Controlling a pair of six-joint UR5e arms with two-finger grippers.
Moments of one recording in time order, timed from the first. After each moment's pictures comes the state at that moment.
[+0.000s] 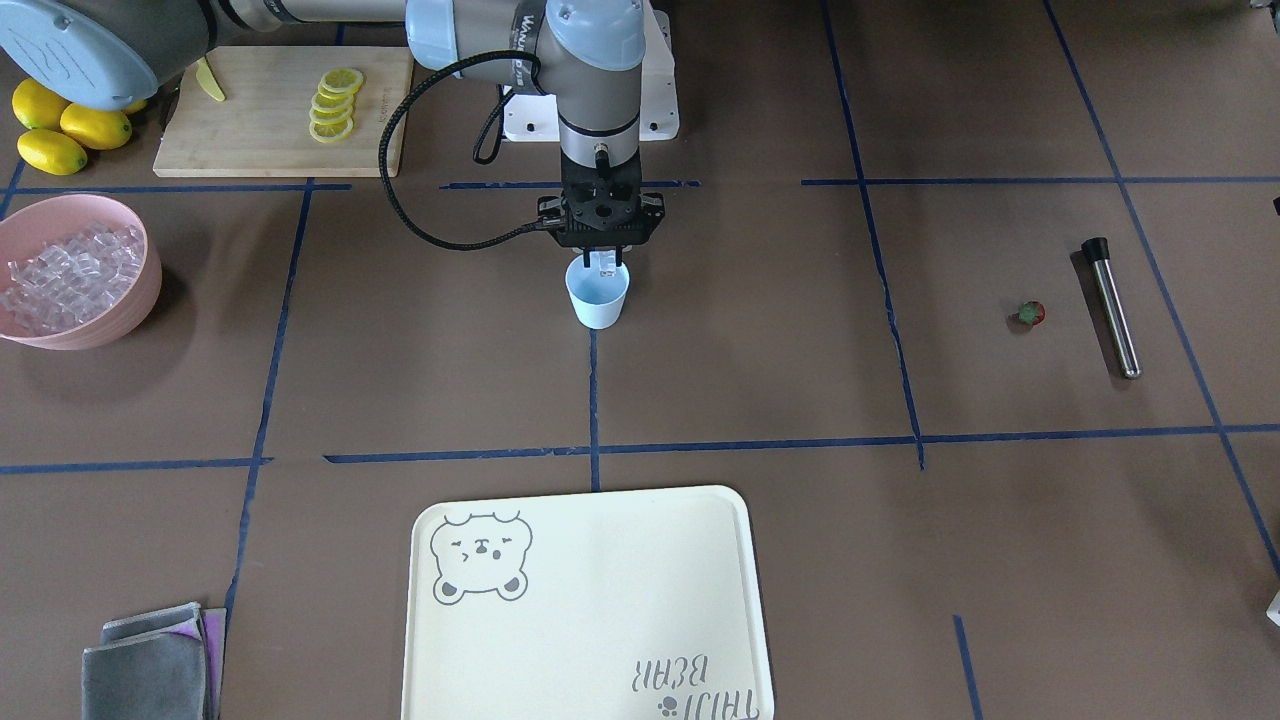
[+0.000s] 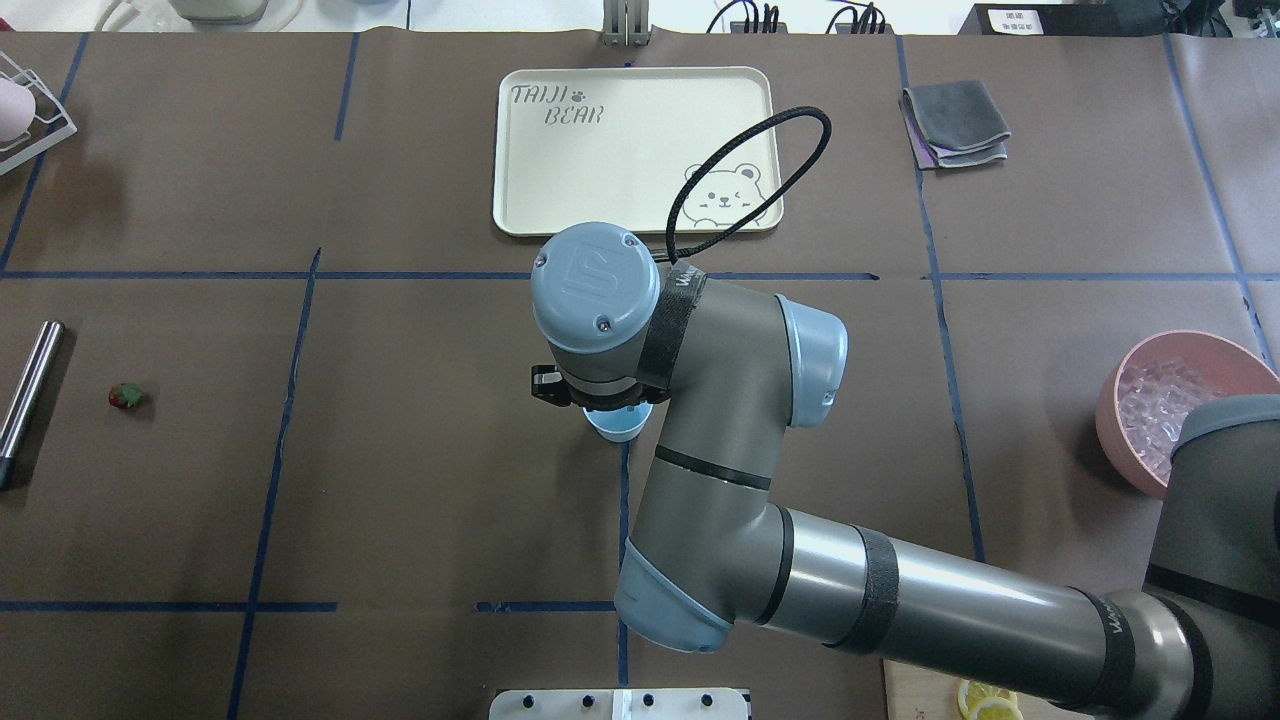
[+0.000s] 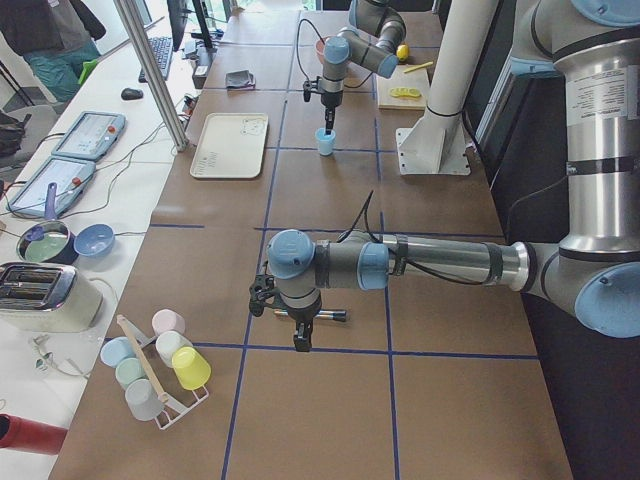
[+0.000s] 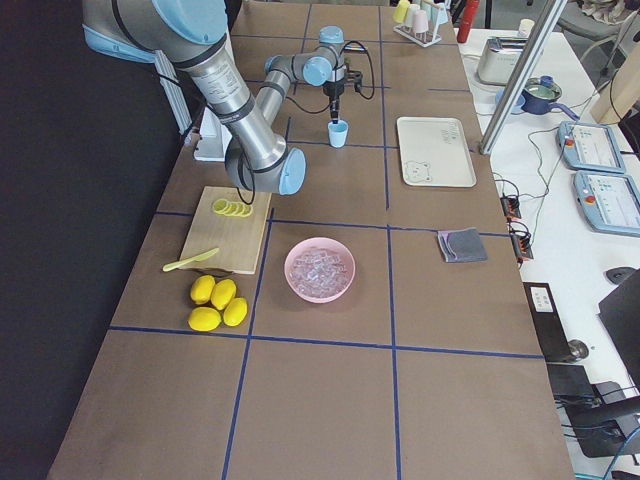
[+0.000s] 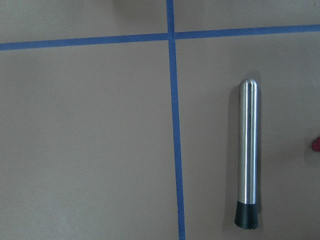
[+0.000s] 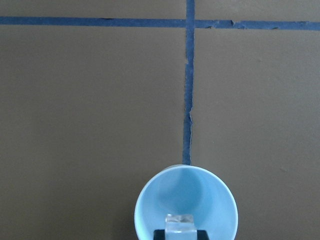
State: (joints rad) left arm -1.52 -1.43 -1.77 -1.49 -2.36 0.05; right arm 0.43 -0.70 1.62 -1.74 1.79 1.25
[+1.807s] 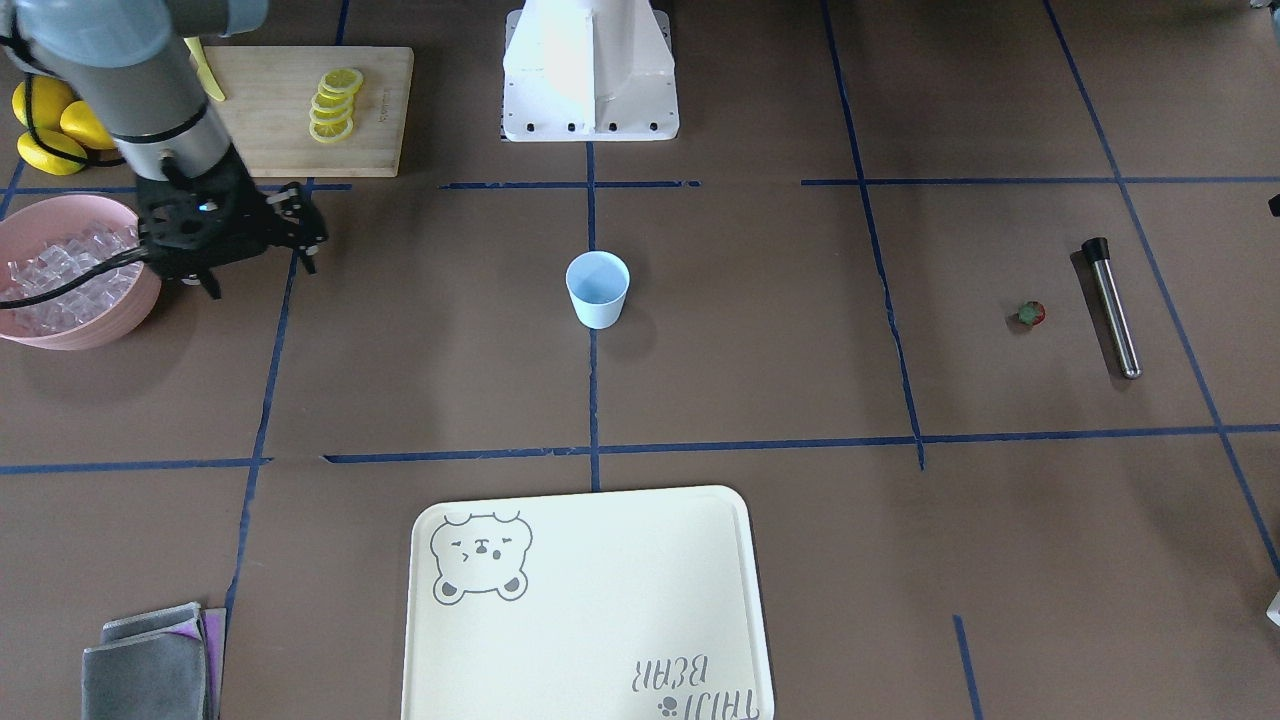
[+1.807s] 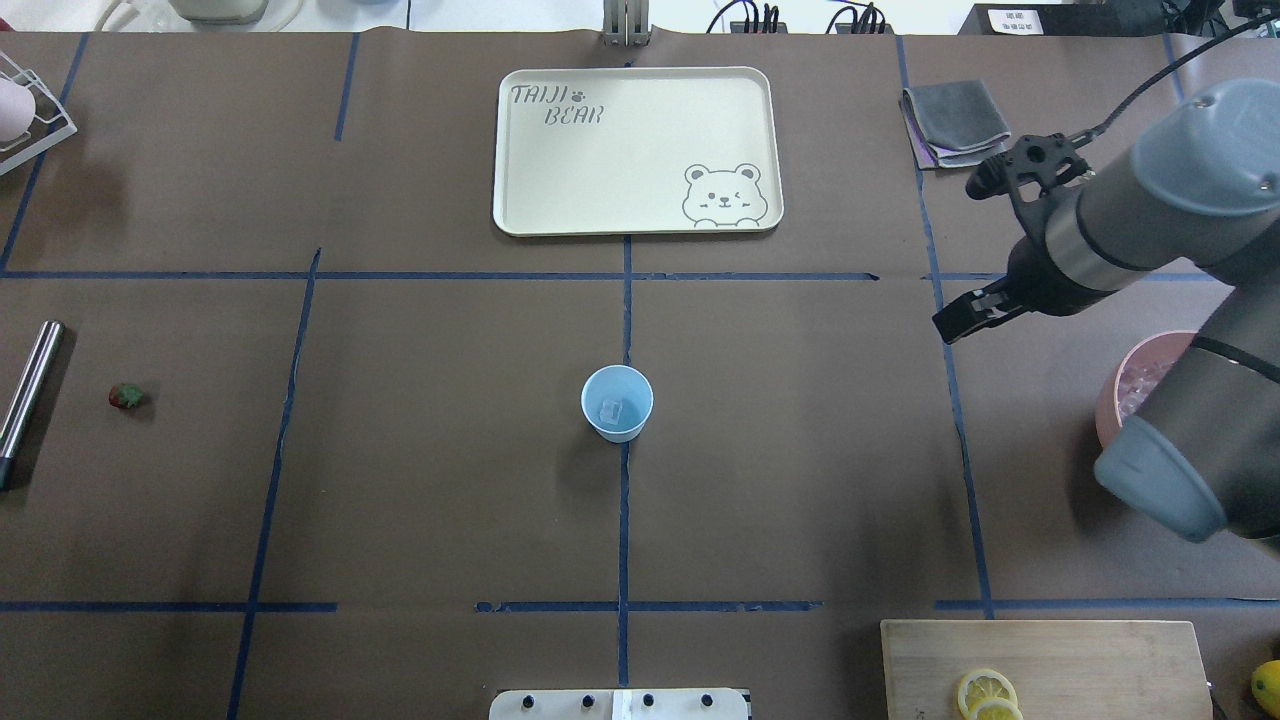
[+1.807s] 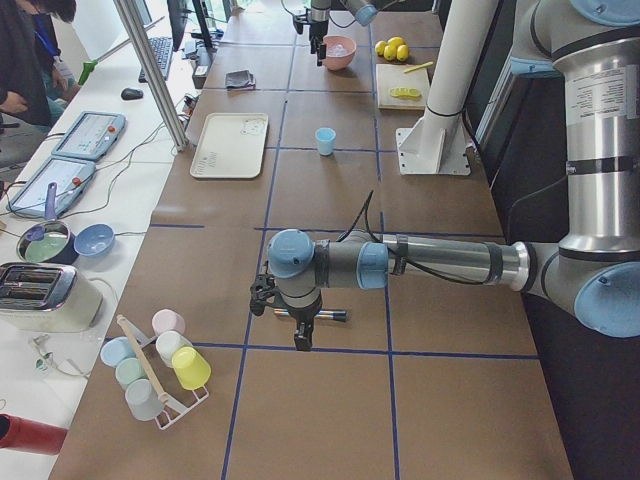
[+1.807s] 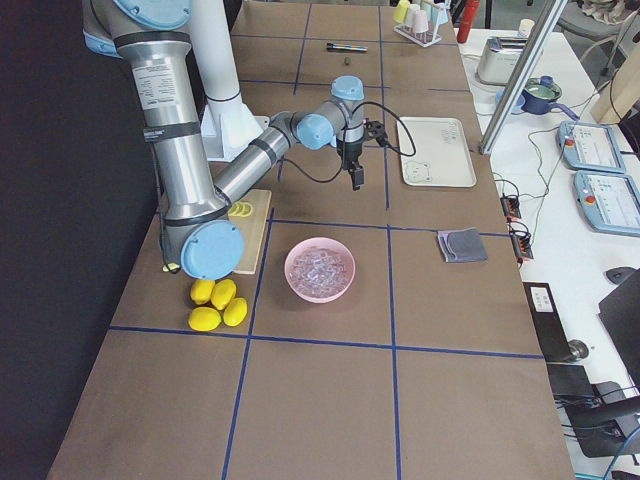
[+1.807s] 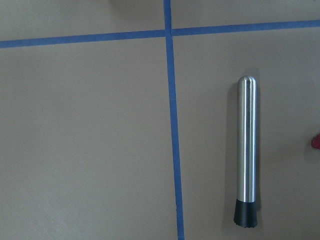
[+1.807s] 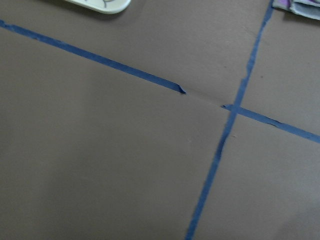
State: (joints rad) left arm -1.51 -1.43 -1.77 -1.49 -2.36 0.05; right arm 0.87 -1.42 2.05 -1.57 2.05 0.53
